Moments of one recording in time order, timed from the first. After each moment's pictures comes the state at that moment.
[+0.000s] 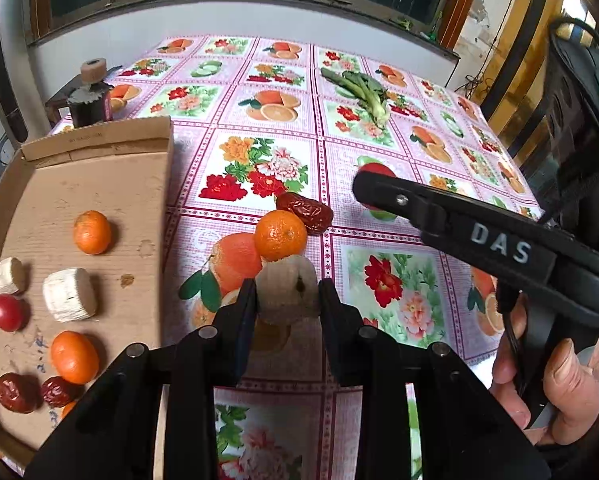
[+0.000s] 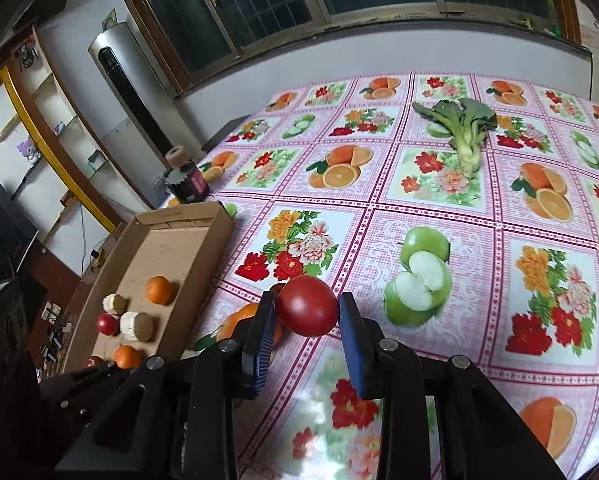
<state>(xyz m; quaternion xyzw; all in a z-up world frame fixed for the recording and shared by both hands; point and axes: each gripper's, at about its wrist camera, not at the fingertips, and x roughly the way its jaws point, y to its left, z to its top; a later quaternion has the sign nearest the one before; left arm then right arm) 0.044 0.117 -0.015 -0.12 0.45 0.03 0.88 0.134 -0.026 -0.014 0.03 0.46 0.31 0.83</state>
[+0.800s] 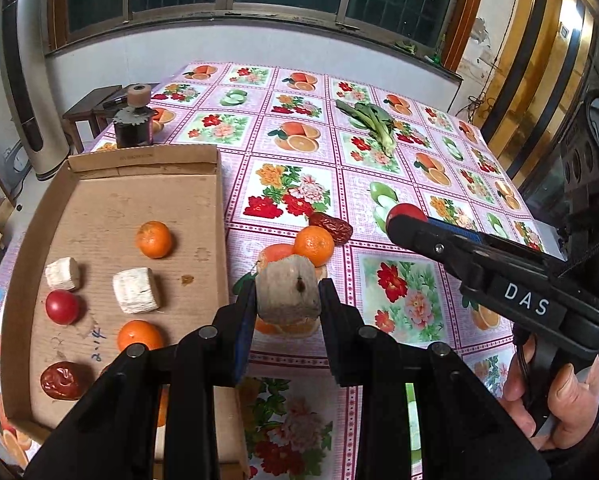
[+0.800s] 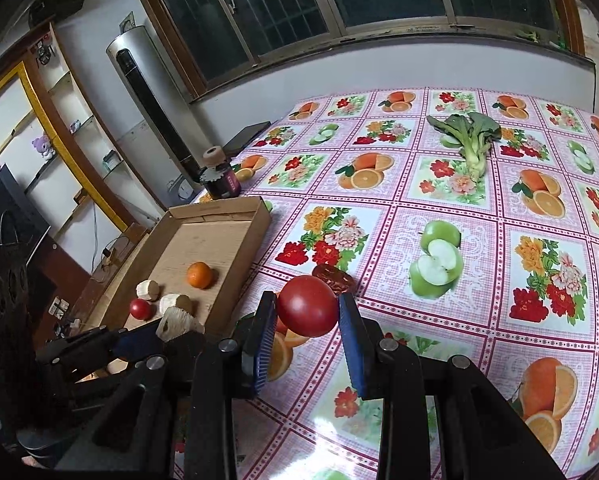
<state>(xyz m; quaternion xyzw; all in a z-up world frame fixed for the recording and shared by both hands) 0.010 0.140 0.015 -0.12 0.42 0.05 0.90 0.093 -0.025 0.011 0.02 0.44 0.33 0.84</state>
